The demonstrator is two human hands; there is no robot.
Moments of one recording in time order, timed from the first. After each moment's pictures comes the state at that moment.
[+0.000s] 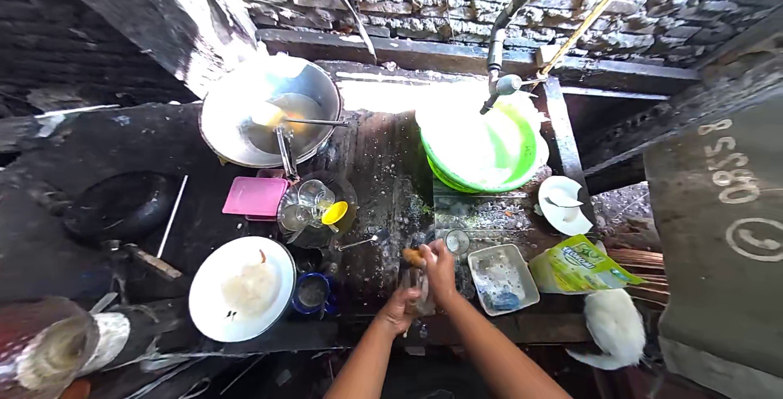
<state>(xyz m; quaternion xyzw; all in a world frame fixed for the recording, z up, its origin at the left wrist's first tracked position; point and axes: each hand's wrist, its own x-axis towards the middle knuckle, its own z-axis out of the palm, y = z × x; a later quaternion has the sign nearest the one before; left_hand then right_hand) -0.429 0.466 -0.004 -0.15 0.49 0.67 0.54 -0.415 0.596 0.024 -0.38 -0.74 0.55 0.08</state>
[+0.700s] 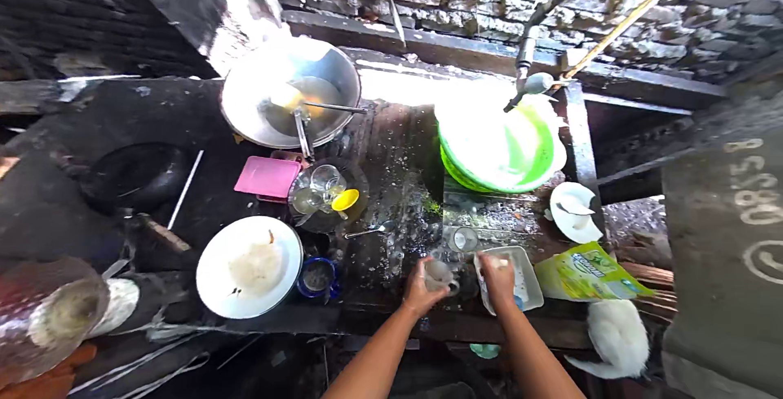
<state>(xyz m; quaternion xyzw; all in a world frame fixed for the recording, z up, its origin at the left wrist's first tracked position) -0.416 0.489 -0.049 0.17 0.73 0.55 0.37 -0.335 0.668 0.006 -0.53 -0.65 0.54 0.10</state>
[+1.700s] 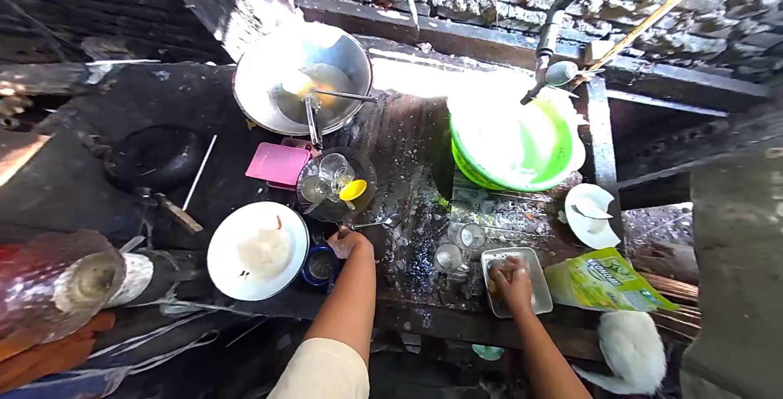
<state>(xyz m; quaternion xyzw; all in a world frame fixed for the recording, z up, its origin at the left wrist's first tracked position) -0.570 0.451 -0.055 -0.46 0.79 0.39 0.08 -0.284 0.708 -0.046 -0.49 -0.79 0.36 -0.04</state>
